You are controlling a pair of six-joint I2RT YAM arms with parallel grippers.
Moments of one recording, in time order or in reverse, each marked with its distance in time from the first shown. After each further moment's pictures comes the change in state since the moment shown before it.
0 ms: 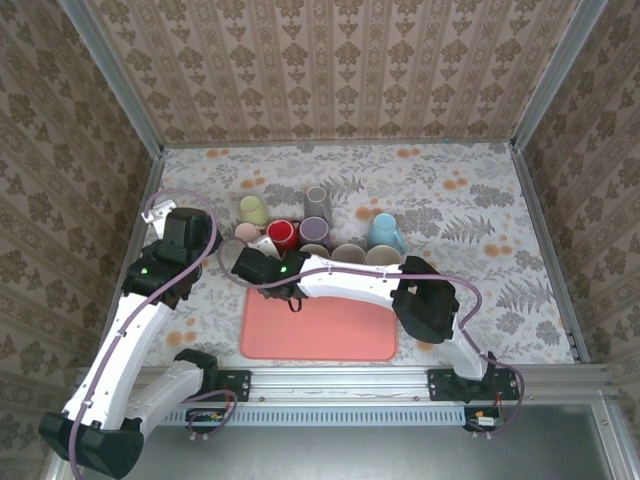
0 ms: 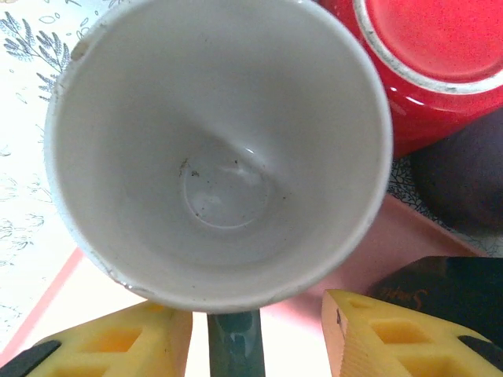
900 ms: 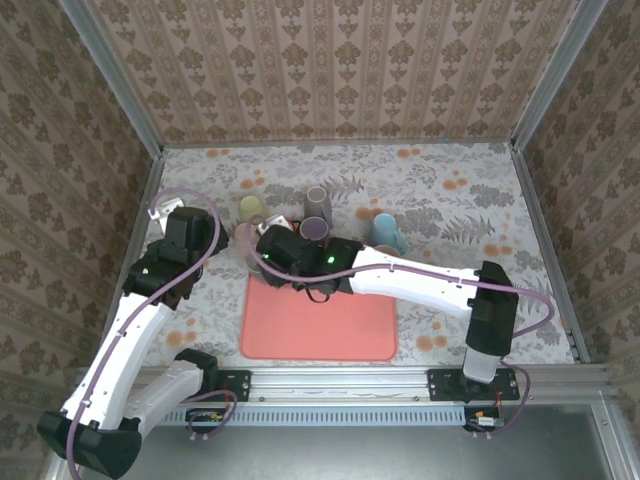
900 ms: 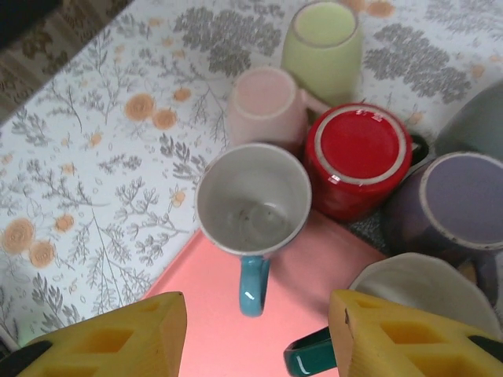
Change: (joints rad) left arm -0.034 0.000 -0.001 0.030 0.061 0.054; right arm -0.039 -0.390 -0.186 0.128 -0.111 -0.094
